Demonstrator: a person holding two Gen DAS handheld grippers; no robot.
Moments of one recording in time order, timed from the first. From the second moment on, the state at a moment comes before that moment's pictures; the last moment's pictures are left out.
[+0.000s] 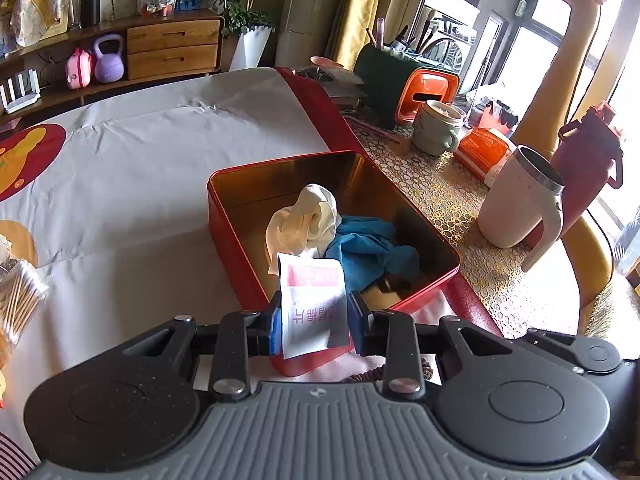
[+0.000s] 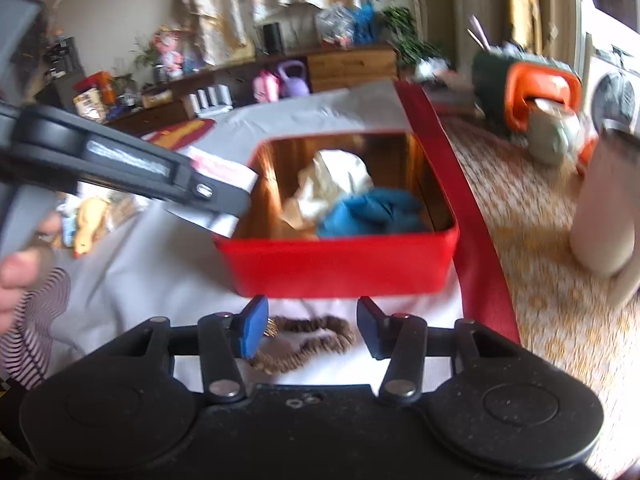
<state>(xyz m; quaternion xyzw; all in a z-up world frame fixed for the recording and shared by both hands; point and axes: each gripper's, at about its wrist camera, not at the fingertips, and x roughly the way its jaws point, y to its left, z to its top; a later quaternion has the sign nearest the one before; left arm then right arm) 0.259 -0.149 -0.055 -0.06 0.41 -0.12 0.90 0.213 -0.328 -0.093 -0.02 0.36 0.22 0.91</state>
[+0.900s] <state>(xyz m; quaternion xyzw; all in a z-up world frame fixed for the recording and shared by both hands) 0.243 -0.139 -0.053 -0.07 0.41 -0.12 0.90 0.199 -0.314 -0.091 -0.06 0.34 0.20 0.92</state>
